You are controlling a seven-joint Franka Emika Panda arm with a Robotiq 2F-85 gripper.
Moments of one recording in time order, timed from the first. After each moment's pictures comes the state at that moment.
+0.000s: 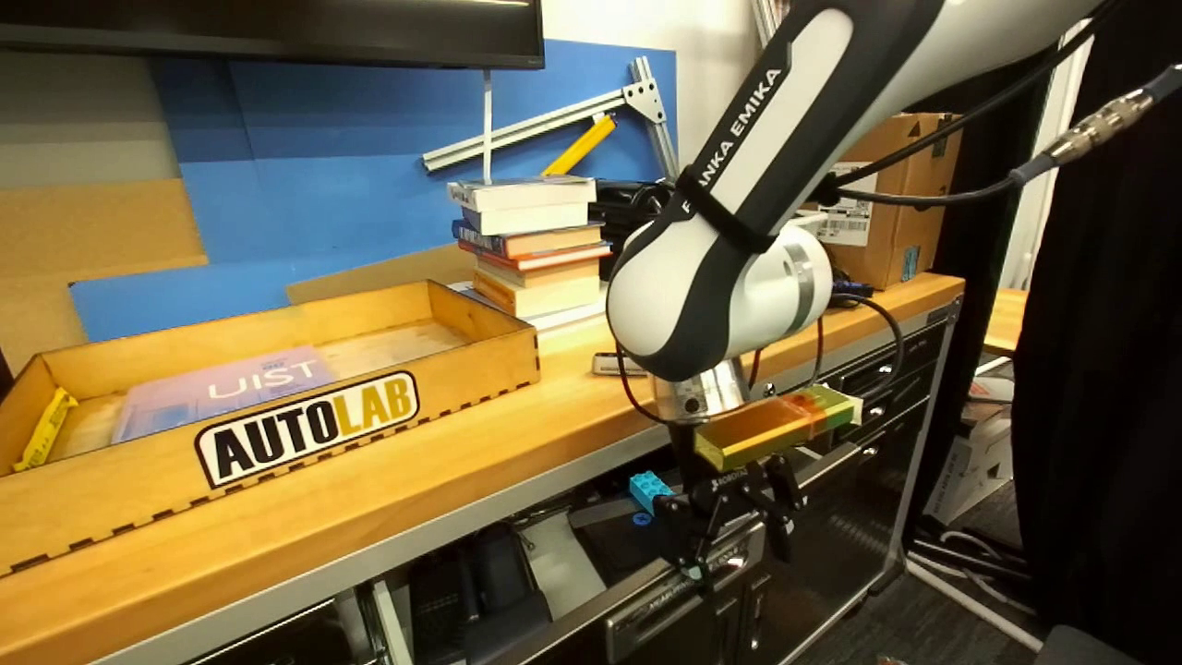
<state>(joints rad) 0.05 0.16 0.04 -2.41 0.02 2.18 0.21</state>
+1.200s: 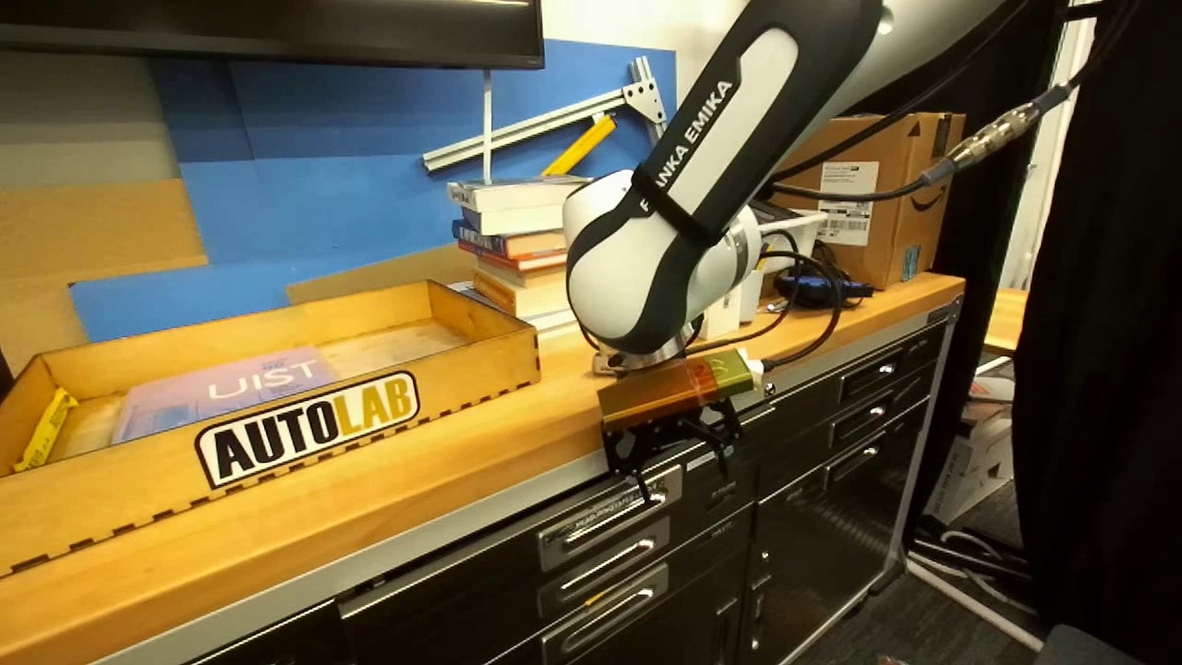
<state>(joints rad) 0.13 0.24 -0.03 -2.21 -0.23 2.23 0.77</state>
